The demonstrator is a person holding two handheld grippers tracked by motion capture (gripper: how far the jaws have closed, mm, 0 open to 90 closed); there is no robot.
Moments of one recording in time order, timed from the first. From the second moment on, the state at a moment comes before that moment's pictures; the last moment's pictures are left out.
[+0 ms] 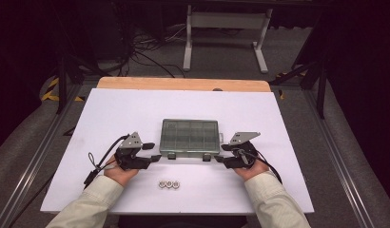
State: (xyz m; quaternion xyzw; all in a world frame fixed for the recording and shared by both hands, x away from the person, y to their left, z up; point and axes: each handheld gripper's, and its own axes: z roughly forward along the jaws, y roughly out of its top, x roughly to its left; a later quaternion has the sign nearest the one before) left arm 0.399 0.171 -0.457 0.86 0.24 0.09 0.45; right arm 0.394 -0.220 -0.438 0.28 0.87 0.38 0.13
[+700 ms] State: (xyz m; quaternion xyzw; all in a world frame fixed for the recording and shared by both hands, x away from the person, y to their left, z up) left arm 0.397 0.164 -0.457 0.87 0.23 0.09 0.43; right arm 0.393 -0.216 -0.440 0.28 0.88 0.37 0.13
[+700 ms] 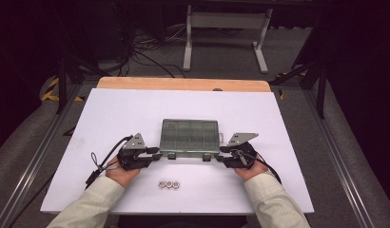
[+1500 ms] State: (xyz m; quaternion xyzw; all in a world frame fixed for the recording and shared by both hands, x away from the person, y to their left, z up) left arm 0.397 0.162 -0.459 0.87 0.23 0.10 0.42; right arm 0.392 -0.219 -0.437 0.28 0.87 0.38 0.13
